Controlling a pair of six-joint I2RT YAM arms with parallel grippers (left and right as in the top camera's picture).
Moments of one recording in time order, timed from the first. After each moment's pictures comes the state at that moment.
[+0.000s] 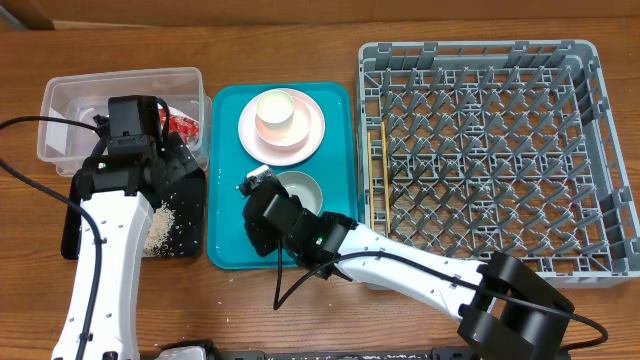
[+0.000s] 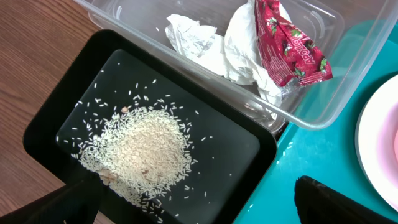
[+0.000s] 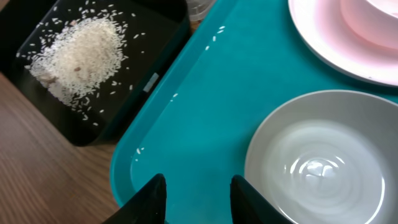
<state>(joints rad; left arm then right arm) 0.09 1.38 1.19 -0.90 -0.32 -0.43 1.05 1.81 1.22 -0.25 0.09 0.48</state>
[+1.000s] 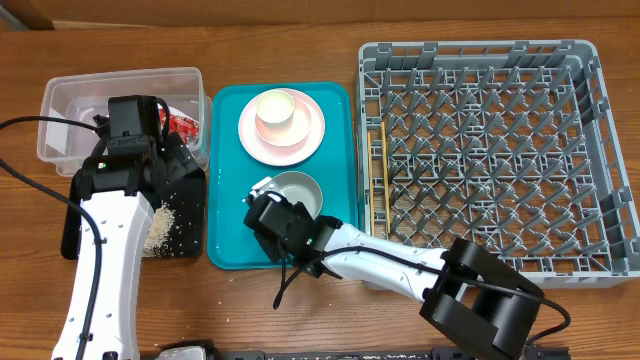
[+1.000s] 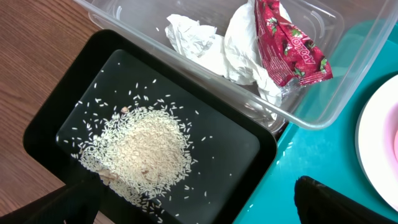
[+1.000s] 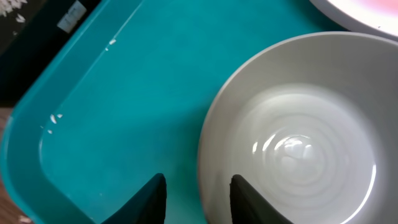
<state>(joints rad) 0.09 1.38 1.19 -0.90 -0.32 -0.43 1.05 1.93 1.20 -0.27 0.17 0.38</state>
